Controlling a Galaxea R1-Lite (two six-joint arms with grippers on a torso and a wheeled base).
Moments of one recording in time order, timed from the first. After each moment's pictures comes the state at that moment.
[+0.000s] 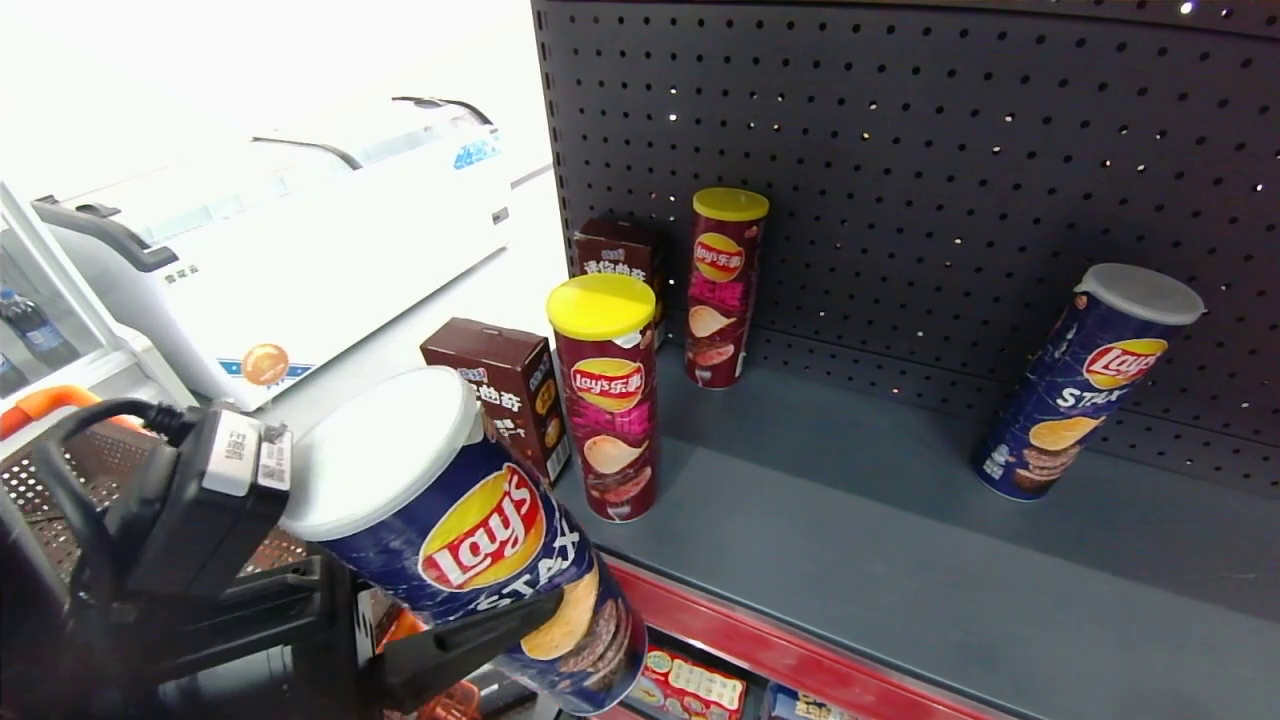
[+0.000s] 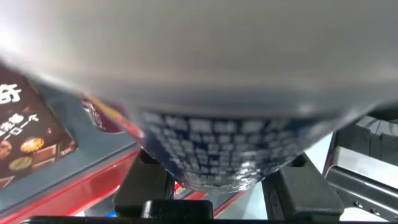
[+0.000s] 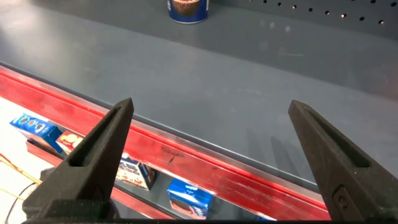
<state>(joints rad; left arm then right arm) -0.60 1.27 -0.37 -0.80 -0.43 0.07 0.00 0.00 0.00 0.00 0.01 0.00</state>
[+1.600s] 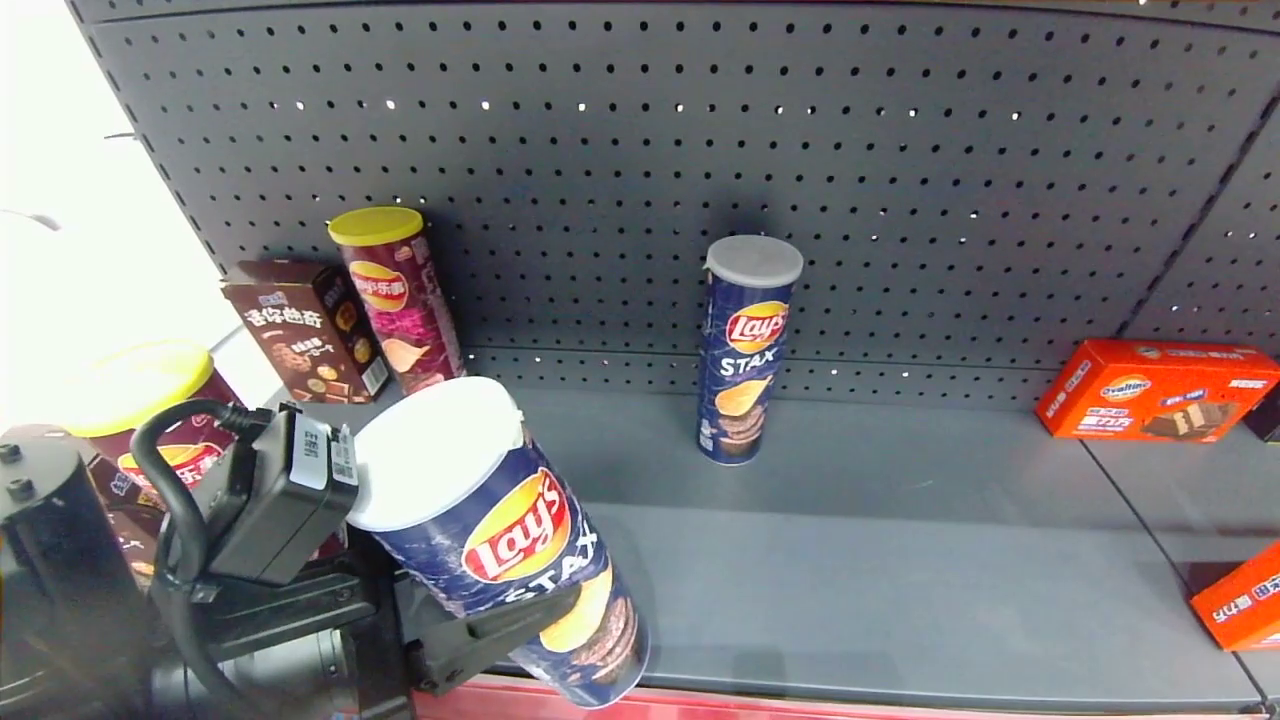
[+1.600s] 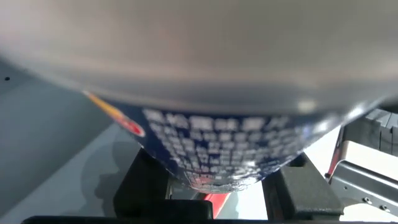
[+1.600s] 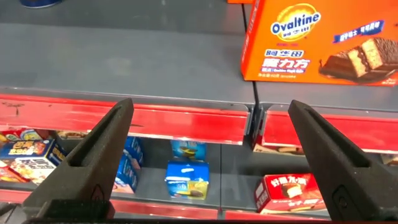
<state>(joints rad) -0.59 1.33 -0.38 -0.80 -0.43 0.09 0.00 0.00 -0.01 0.00 0.01 -0.01</state>
